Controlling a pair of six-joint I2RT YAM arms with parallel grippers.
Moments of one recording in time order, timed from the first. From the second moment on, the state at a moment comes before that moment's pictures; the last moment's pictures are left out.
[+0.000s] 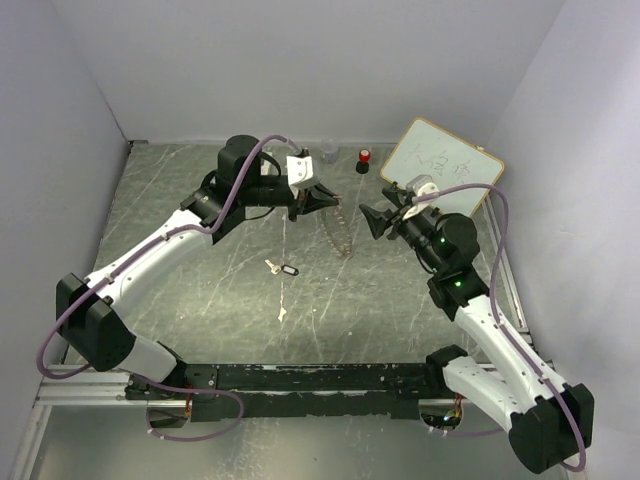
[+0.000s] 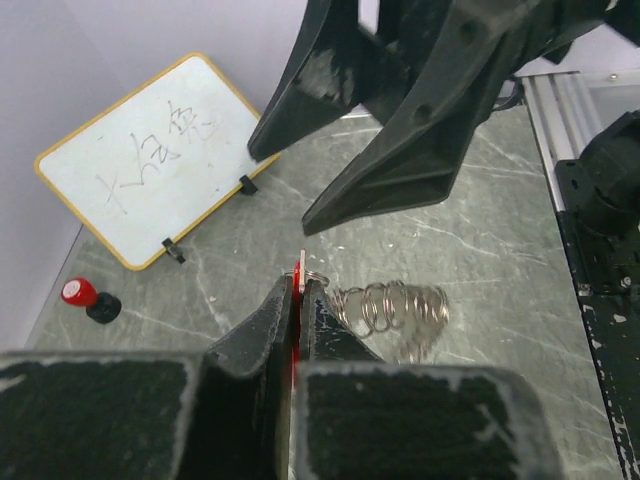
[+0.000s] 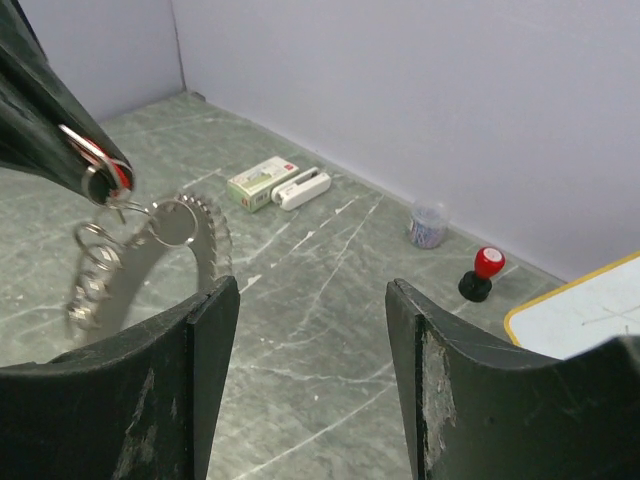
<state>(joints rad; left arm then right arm) -0.66 1.47 1.36 -0.06 0.77 0.32 0.37 0.86 0.65 0.35 -0.28 -0.07</state>
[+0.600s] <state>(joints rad) -0.64 1.50 1.42 -0.16 0.95 0.42 0.37 0.78 0.65 0.35 -0.50 -0.16</state>
